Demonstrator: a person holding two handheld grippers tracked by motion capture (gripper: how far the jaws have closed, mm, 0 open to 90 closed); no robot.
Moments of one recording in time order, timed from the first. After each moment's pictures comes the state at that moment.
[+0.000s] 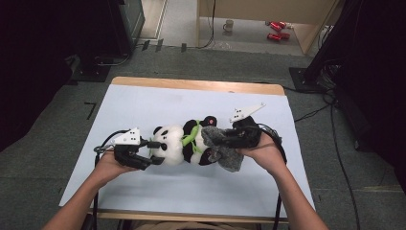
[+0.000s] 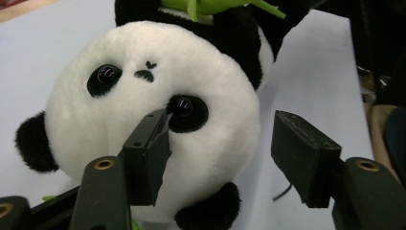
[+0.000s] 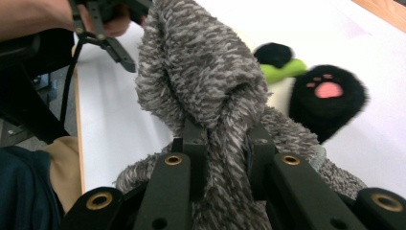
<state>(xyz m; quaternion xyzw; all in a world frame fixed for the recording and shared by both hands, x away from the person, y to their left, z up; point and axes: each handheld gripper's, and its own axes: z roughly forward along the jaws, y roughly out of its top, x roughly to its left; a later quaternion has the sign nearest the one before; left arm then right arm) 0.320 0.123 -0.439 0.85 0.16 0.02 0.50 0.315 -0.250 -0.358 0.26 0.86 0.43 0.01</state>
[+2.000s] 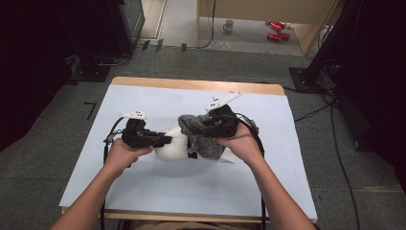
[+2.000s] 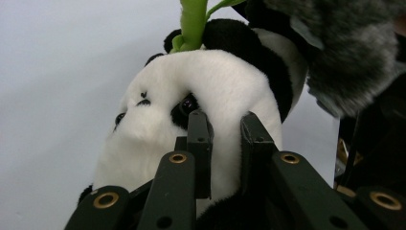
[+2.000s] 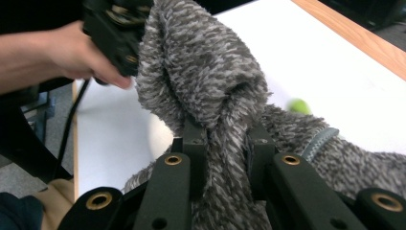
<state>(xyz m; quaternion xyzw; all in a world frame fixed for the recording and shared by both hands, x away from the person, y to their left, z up) 0.354 0.100 -0.412 0.80 0.33 -0.08 0.50 0.336 -0.189 -0.339 0.25 0.86 0.45 0.03</state>
